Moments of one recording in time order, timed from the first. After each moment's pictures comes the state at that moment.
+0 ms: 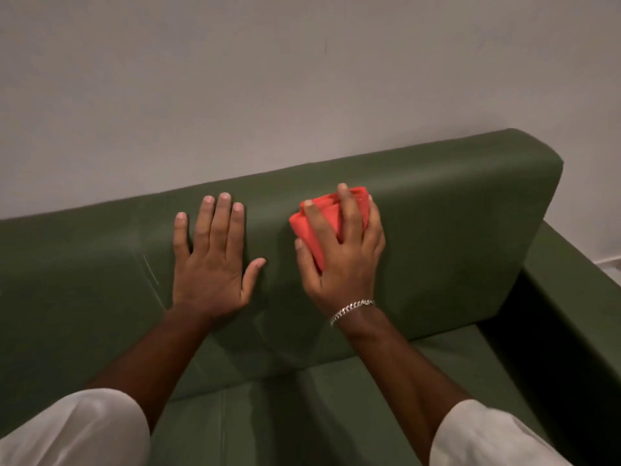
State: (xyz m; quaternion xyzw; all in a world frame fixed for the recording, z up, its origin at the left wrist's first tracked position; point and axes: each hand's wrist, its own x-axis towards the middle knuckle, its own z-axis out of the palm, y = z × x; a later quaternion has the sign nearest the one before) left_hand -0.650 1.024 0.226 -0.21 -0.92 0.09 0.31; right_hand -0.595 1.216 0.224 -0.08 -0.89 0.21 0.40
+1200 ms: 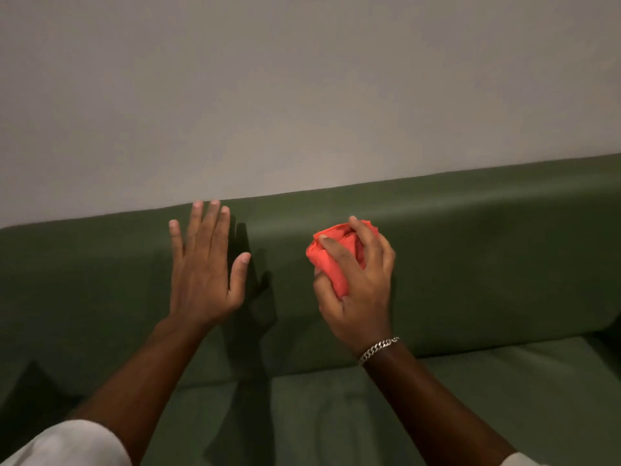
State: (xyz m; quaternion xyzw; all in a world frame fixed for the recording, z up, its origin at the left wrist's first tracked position) left_hand -0.613 0.761 0.290 -0.16 -0.95 -0.07 0.27; right_hand -0.557 0.973 0.265 0.02 -0.84 0.37 0.40
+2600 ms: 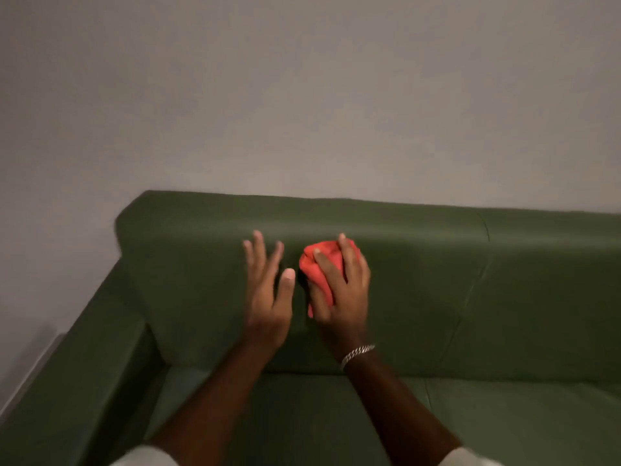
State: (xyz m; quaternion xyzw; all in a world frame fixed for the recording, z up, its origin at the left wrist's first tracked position) left_hand -0.608 0.598 0.249 -0.05 -0.83 -0.53 0.16; right_hand -0.604 0.723 0.243 0.06 -0.88 0.38 0.28
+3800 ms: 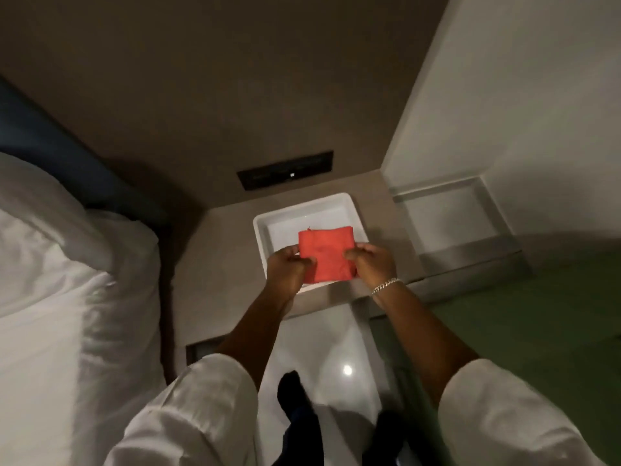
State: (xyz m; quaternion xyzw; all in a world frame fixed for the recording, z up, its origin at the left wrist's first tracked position) left_hand 0.038 0.087 0.192 0.64 -0.37 -0.63 0.24; right_hand -0.118 0.126 0.182 0.18 -0.76 0.40 -0.48
